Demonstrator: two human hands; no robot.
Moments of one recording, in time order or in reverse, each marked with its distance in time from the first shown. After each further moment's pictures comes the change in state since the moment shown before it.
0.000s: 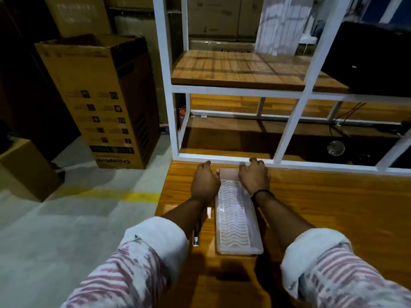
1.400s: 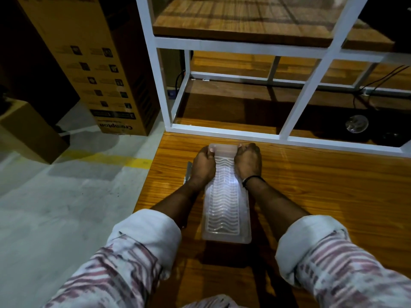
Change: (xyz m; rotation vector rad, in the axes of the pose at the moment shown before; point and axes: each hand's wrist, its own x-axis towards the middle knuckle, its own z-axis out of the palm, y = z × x) left_hand 0.010 -0.016 0.052 -0.381 -0.028 -0.194; right_hand 0.020 0.032 0.050 0.213 -0.009 0.018
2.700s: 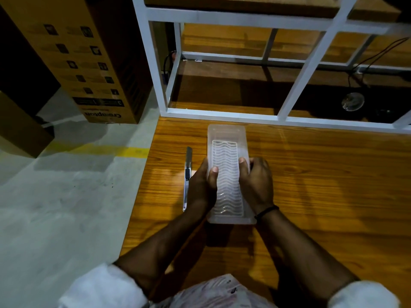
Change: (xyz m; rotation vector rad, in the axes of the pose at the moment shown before) left_hand -0.106 -0.024 -0.027 0.002 -0.081 0.126; right_hand -0.113 0.021 -0.041 -0.022 0.011 -0.064
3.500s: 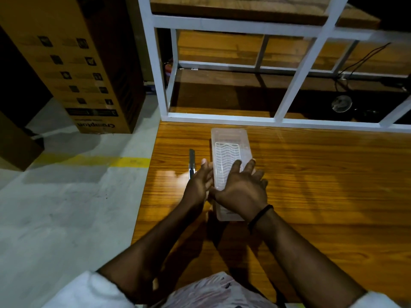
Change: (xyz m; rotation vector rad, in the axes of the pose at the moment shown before) left_hand -0.003 0.010 -0.036 -0.659 -0.231 -0.422; right_hand -0.052 -0.090 -0.019 -0.659 -0.483 0.081
